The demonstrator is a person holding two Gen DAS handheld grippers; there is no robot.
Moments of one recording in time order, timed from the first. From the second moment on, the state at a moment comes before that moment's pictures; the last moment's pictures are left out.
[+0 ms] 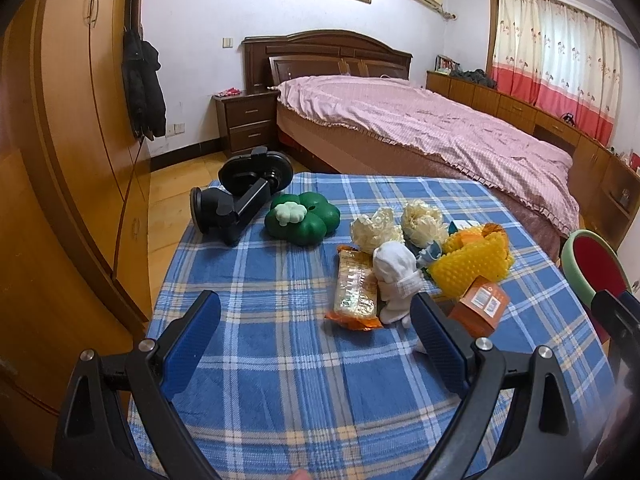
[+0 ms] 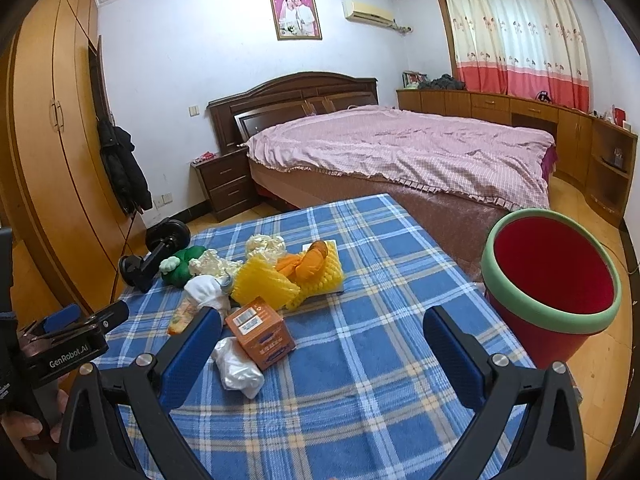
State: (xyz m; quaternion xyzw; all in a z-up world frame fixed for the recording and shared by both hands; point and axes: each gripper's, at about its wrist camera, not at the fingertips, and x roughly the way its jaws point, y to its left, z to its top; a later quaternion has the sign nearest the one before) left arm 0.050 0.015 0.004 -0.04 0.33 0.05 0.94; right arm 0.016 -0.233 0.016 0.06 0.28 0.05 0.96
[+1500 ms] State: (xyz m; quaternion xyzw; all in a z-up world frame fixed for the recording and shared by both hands) left arm 0.155 0.016 -0.073 -0.06 0.42 -0.04 0.90; right arm 0.137 -0.173 -0.038 0.05 0.39 0.10 0.91
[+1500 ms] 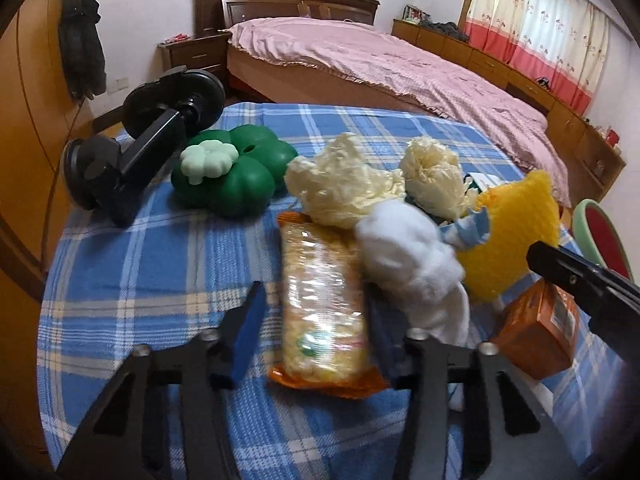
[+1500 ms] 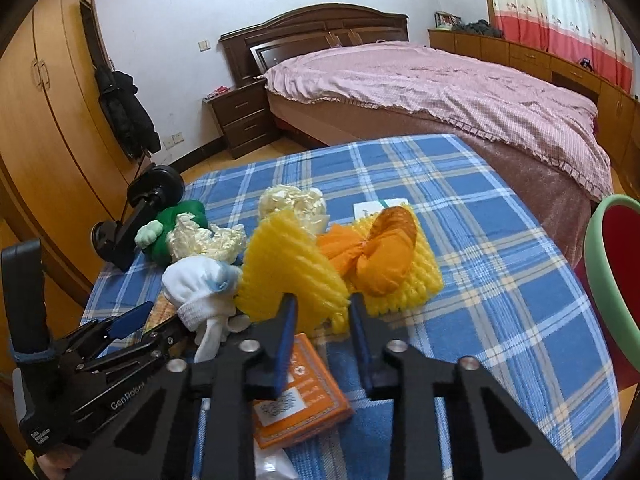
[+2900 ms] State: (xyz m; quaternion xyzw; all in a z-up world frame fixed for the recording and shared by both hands) left arm 0.084 -0.028 0.037 -0.08 0.33 -0.11 0.94; right arm 0.038 -0.251 0.039 0.12 0.26 0.07 0.95
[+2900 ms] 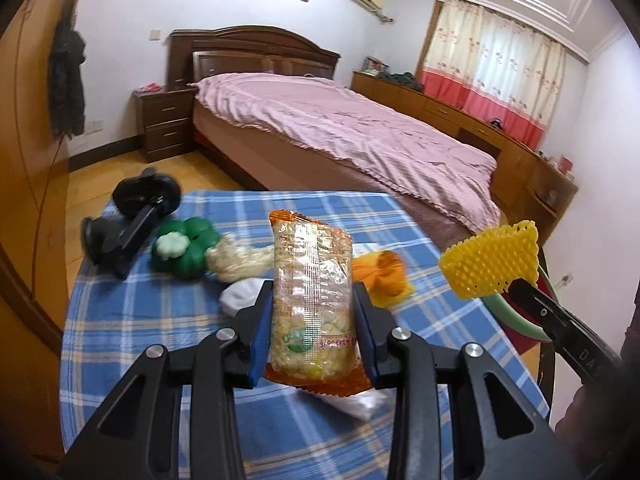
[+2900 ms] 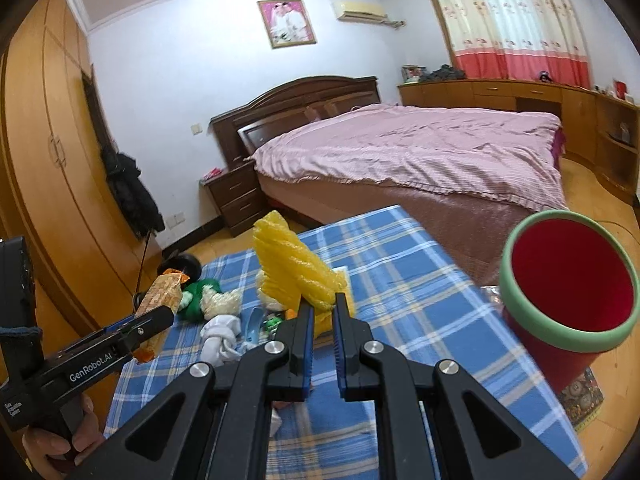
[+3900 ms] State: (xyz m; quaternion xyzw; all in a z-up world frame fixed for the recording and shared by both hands) left arm 0.139 -0.262 0.025 0.01 0.38 -0.29 0.88; right arm 0.013 -0.472 -0.001 0.24 0.23 -0.13 0.93
